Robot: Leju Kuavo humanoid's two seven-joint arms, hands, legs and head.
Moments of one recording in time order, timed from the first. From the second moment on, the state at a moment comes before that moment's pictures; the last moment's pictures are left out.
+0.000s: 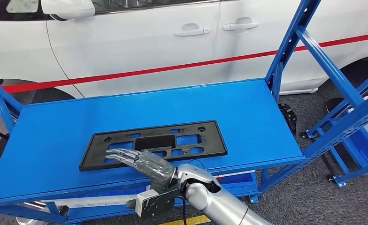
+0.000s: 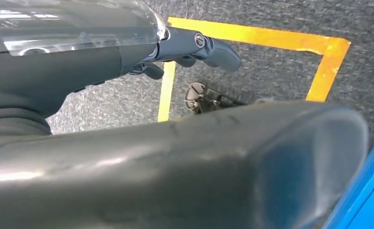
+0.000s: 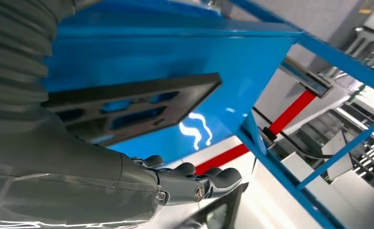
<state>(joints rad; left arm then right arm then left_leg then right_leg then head) -0.04 -0.12 1.02 -0.23 -0.48 0.05 -0.15 -0.49 0.14 0.88 -1.10 0.60 0.04 -0.54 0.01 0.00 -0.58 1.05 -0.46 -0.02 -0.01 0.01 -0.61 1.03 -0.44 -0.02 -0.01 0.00</state>
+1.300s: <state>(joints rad) -0.04 -0.11 1.04 -0.23 -0.59 0.03 -0.16 -0.56 0.20 0.96 -0.79 1.10 -0.38 -0.18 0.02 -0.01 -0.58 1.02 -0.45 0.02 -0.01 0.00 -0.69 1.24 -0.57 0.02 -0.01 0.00</state>
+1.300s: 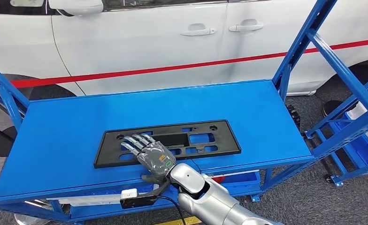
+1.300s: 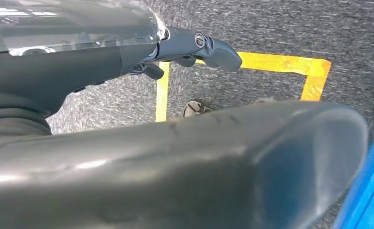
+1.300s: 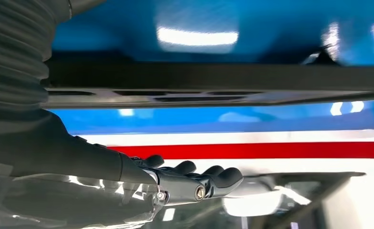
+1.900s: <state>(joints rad) -0.04 -0.10 1.06 -0.23 -0.62 0.03 -0.17 -0.61 0.22 0.82 -0.65 1.27 -0.45 -0.06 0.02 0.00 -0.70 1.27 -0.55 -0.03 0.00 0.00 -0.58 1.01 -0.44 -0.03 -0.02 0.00</state>
